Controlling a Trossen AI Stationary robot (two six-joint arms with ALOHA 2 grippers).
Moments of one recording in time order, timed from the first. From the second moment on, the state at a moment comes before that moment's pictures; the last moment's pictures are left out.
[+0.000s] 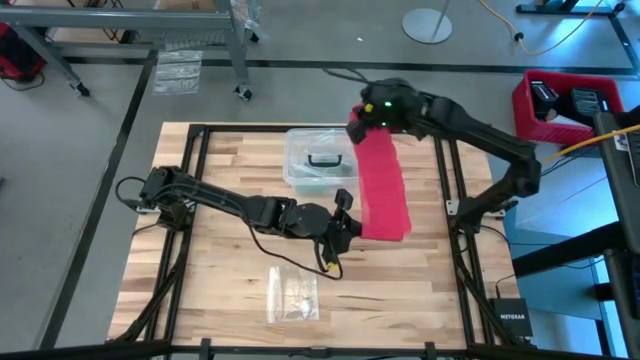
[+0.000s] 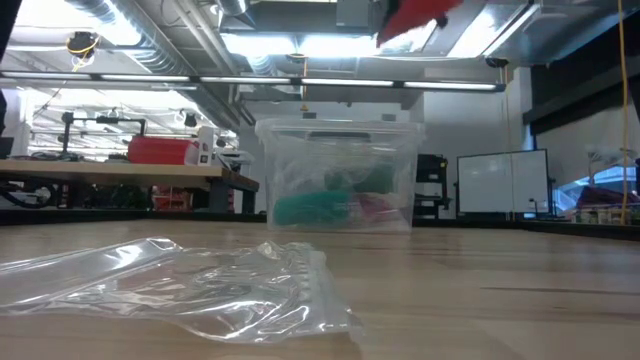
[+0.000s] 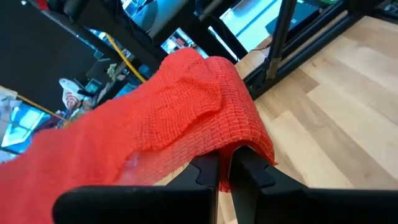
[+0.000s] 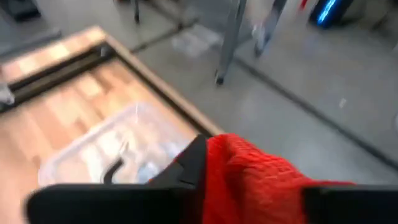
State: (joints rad) left arm -0.25 1.83 1.59 -0.08 -0.33 0.66; right arm -0.37 1.51 1.71 -0.82 0.35 0.22
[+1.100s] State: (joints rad) left arm -0.17 1.83 1.34 0.20 -0.25 -0.06; right arm -0.47 1.63 1.79 -1.15 0.03 0.53
